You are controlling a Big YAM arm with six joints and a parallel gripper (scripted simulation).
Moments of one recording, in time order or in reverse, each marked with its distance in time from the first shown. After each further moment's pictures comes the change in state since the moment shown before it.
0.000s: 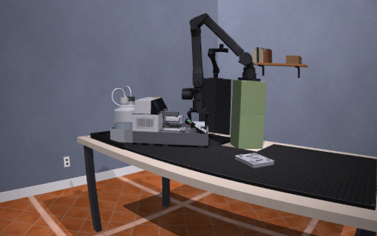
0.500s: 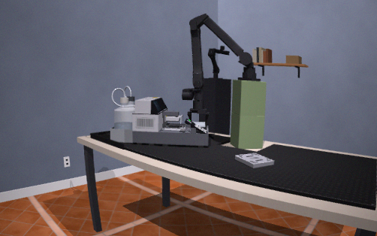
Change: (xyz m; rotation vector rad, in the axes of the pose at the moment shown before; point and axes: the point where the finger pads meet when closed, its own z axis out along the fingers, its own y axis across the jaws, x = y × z) arm 0.000 -0.002 0.003 0.005 0.001 0.000
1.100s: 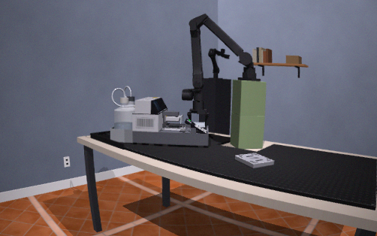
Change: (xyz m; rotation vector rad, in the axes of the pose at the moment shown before) arm 0.000 0.001 0.002 -0.003 0.000 0.000
